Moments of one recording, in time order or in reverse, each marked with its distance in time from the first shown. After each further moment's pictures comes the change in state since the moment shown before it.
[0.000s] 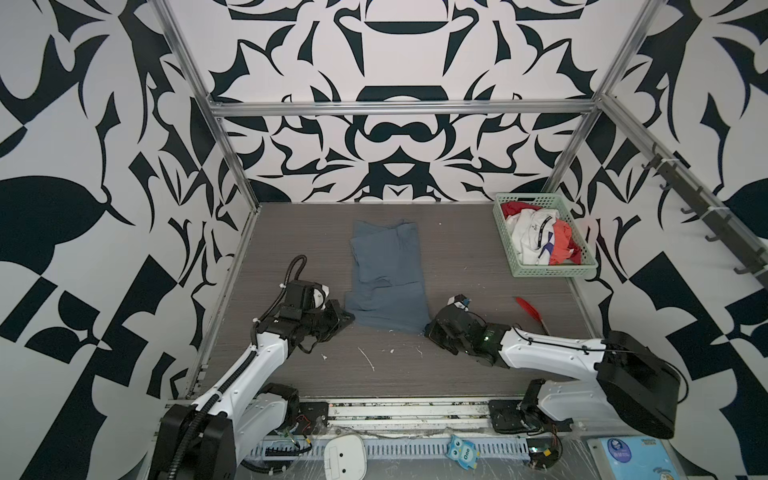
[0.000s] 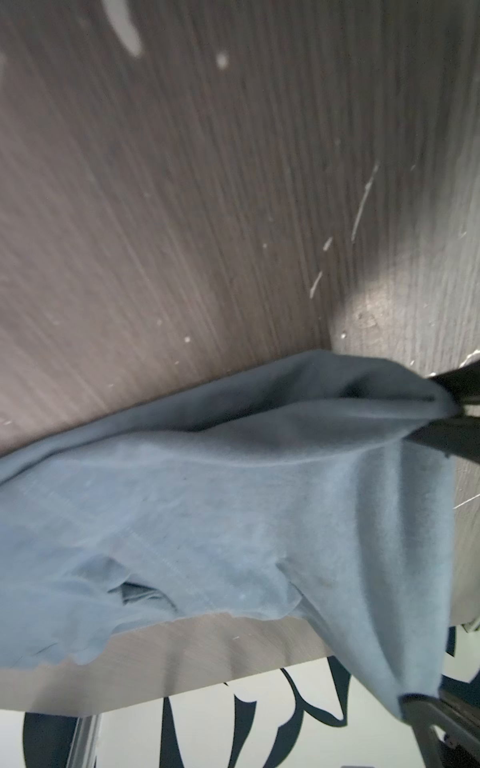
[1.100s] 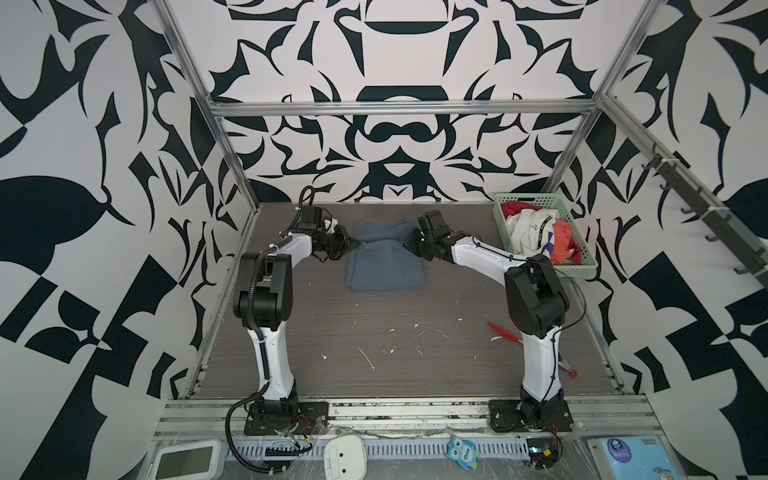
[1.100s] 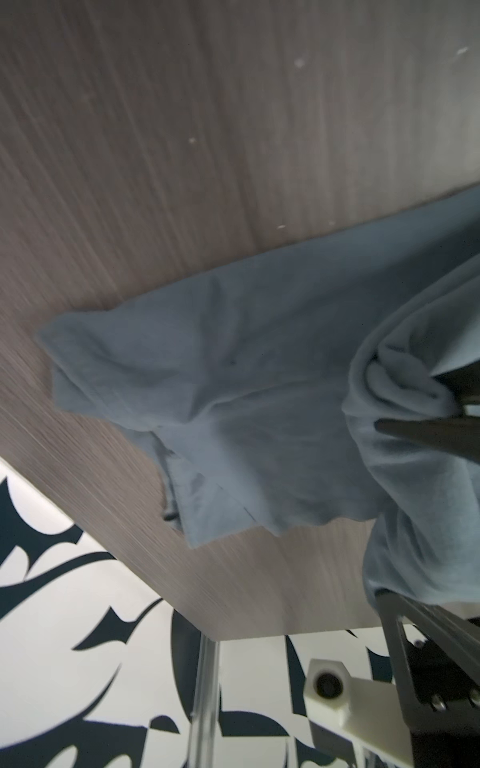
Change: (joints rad) left arm 0.155 1.050 0.956 0.108 0.209 0.071; right arm -0.400 0.785 1.017 -0.150 -0.212 -0.381
